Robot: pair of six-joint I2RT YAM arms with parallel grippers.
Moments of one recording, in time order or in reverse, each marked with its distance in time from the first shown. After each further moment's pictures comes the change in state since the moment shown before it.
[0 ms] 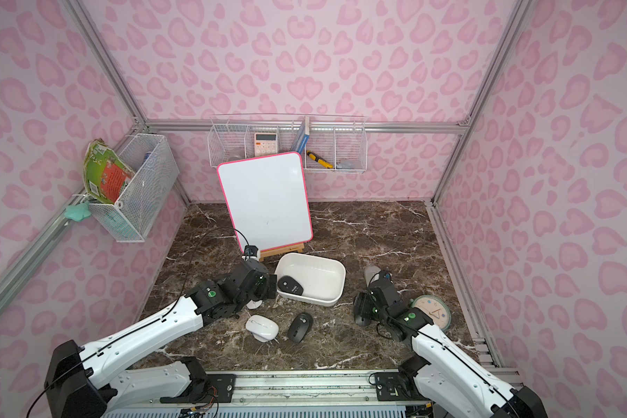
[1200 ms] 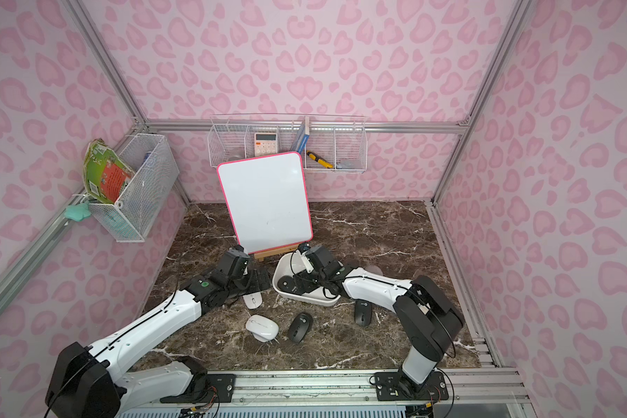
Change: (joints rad) left arm 0.269 -0.004 -0.107 0.094 0.340 -0.124; right arm 0.244 0.841 0.571 0.318 -0.163 -0.475
